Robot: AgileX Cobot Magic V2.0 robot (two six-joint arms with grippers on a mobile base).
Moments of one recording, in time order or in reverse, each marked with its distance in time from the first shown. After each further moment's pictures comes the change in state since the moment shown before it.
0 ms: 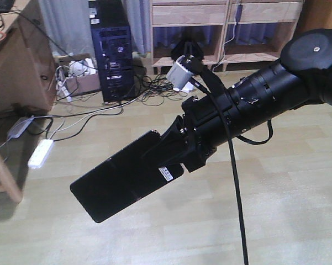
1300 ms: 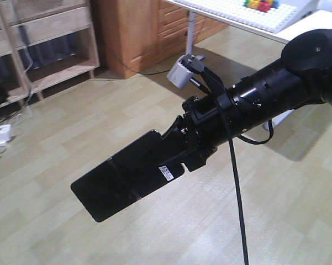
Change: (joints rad) left arm 0.000 0.000 0.000 0.000 0.000 0.000; right arm 0.000 0.000 0.000 0.000 -0.001 0.000
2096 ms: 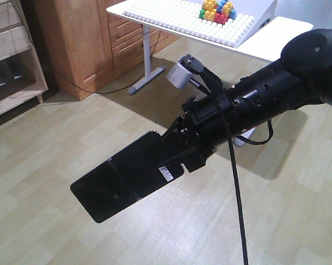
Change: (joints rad) left arm 0.000 0.000 0.000 0.000 0.000 0.000; right arm 0.000 0.000 0.000 0.000 0.001 0.000
